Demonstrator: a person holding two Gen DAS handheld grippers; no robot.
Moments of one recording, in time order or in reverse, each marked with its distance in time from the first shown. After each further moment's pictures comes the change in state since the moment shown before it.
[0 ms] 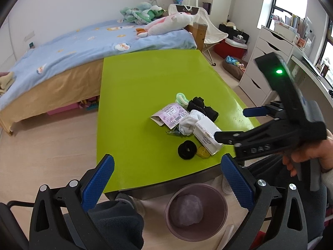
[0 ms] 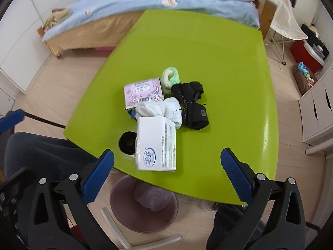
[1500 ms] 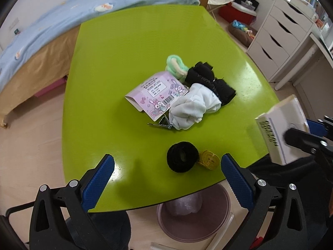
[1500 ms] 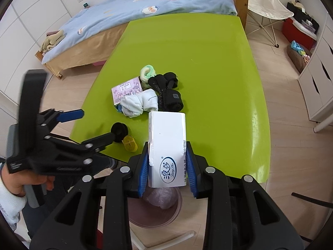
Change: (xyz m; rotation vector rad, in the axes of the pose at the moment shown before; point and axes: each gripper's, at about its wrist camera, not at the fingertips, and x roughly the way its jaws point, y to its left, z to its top) left arm 0.120 -0.022 0.027 0.006 0.296 0.008; right arm -0.031 -0.049 -0.040 0.152 -0.075 0.065
